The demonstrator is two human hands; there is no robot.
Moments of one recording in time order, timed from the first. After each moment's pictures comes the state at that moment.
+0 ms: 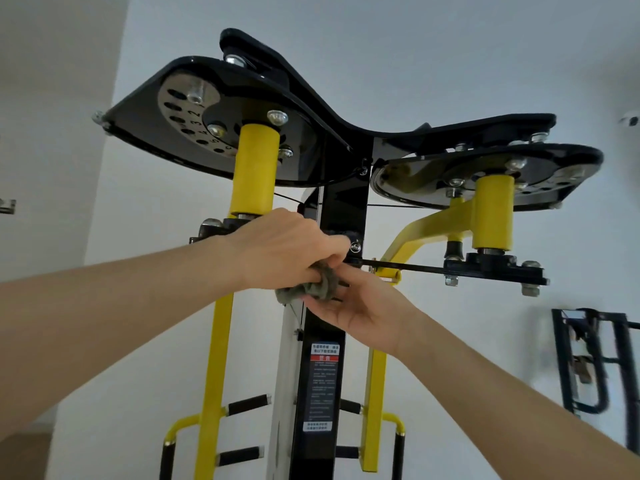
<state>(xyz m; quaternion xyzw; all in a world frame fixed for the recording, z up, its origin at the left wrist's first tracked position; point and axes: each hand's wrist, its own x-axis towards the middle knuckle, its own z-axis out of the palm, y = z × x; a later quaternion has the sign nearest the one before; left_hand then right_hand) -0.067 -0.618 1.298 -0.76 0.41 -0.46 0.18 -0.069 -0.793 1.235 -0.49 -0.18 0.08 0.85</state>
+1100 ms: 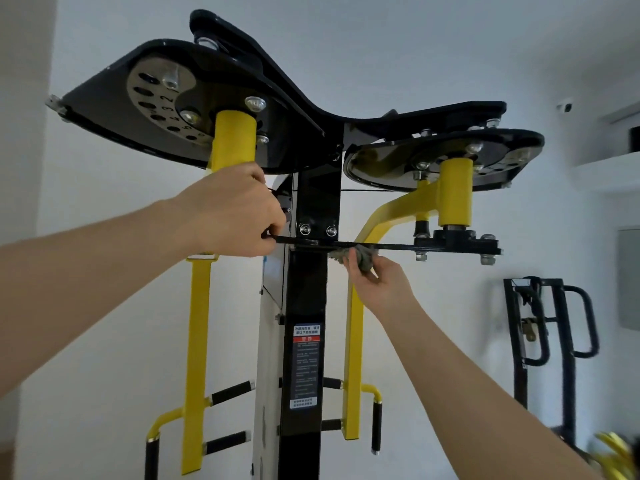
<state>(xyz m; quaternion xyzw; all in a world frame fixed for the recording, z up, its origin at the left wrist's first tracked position) -0.053 -0.579 1.318 -0.72 0.37 -0.53 0.27 -0.044 -0.827 1.216 -0.42 -0.04 -0.25 0.87</state>
